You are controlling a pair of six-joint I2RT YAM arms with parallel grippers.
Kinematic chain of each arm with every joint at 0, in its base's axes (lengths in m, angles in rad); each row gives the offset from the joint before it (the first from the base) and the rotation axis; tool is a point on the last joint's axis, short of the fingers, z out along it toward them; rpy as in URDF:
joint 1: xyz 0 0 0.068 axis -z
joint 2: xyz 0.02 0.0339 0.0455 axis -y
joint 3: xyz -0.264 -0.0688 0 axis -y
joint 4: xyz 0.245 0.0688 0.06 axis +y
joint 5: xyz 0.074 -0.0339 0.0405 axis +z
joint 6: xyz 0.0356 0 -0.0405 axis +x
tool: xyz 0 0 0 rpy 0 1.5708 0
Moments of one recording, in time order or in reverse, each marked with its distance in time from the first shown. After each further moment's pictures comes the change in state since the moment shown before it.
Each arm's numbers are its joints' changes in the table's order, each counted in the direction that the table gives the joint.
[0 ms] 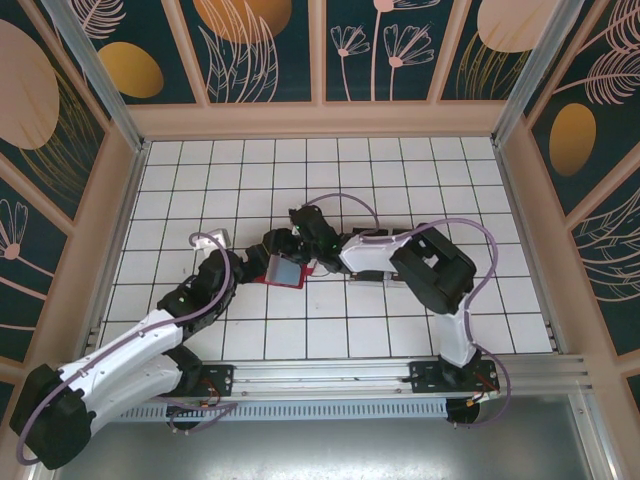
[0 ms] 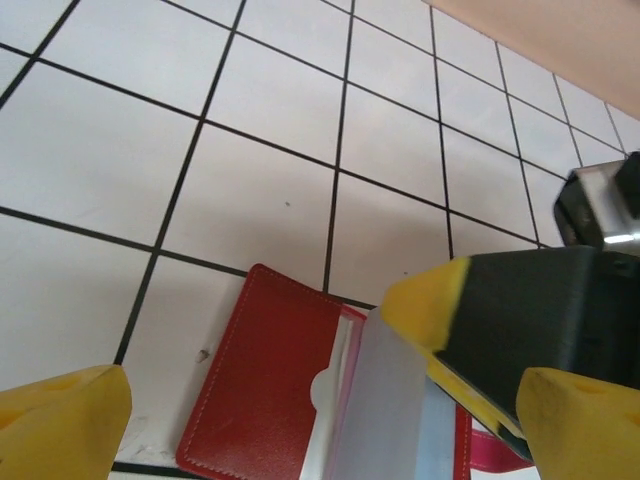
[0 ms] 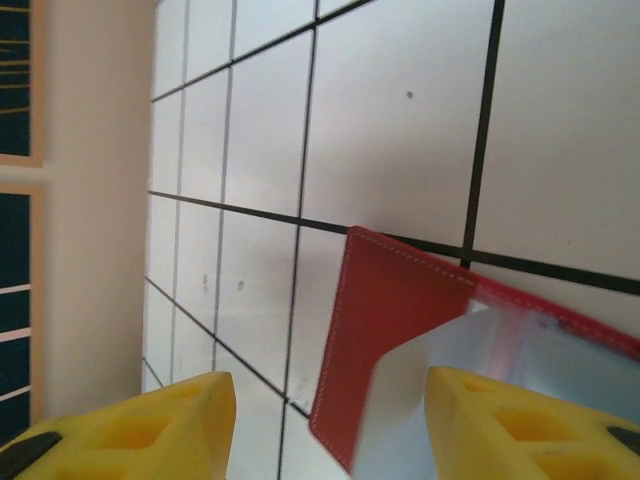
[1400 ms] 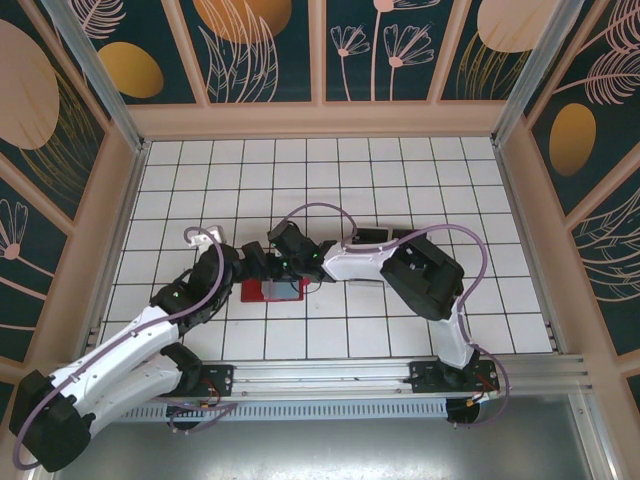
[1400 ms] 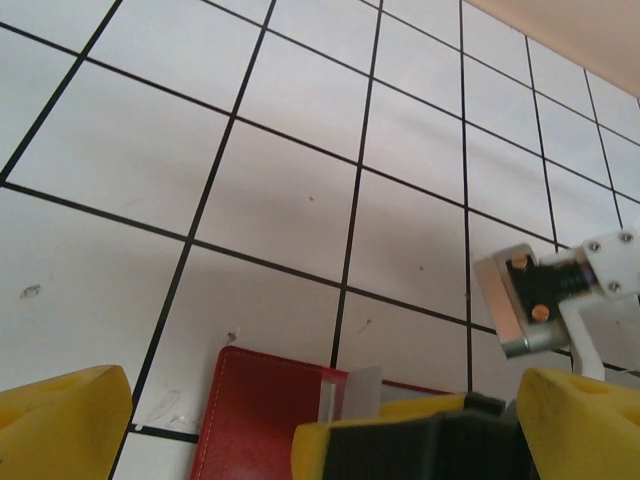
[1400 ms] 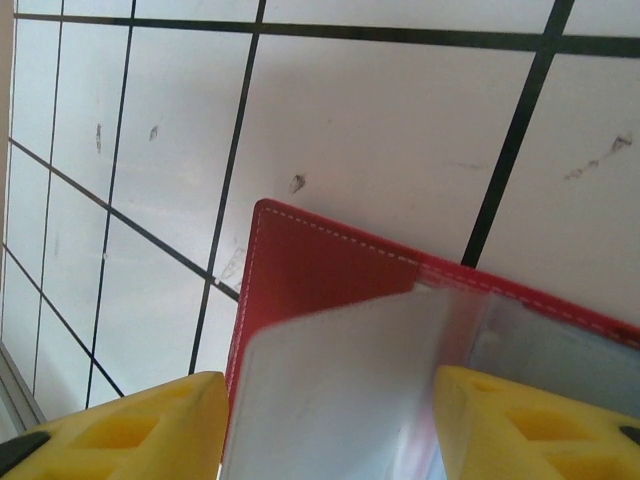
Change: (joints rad) left arm -0.013 0.007 0.104 0.172 0.003 -0.031; right arm -0.130 -0.013 0.095 0.292 -0.057 -0.185
